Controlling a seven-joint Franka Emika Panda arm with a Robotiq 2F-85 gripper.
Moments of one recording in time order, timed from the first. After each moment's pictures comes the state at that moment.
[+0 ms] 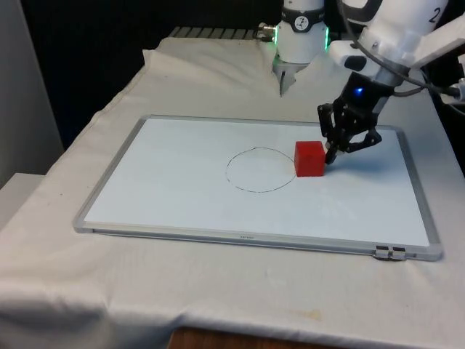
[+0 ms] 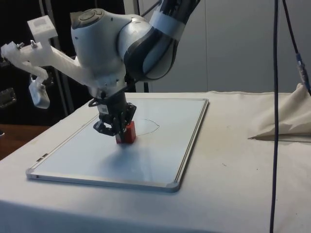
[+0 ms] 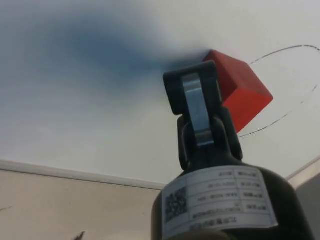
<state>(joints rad) 0.34 0.50 -0.12 -2.03 -0.53 2.49 1.21</state>
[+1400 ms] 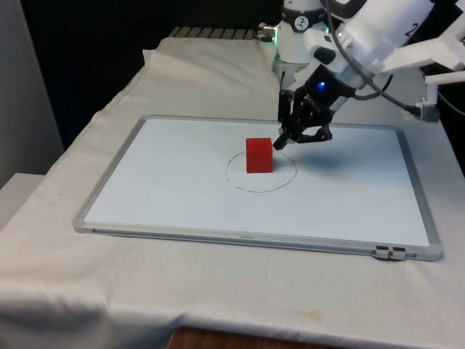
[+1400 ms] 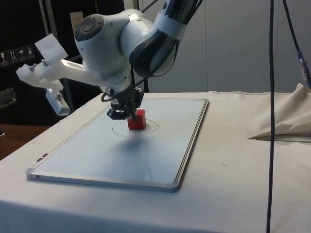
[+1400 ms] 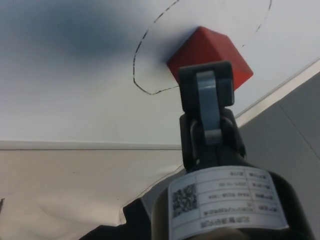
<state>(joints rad) 0.34 0.50 -0.19 -2.01 -0.75 2.32 1.34</state>
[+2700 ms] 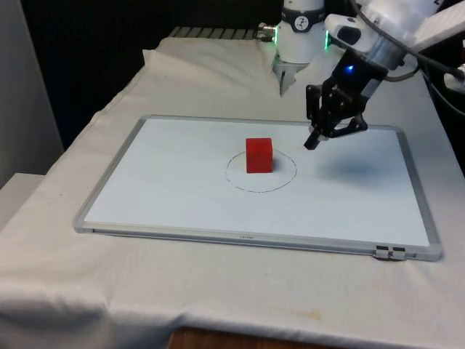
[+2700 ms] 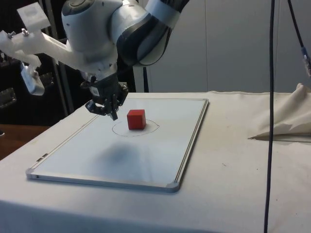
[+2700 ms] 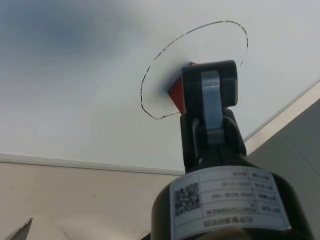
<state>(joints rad) 0.34 0.47 -0.14 -1.97 -0.67 2.38 1.37</state>
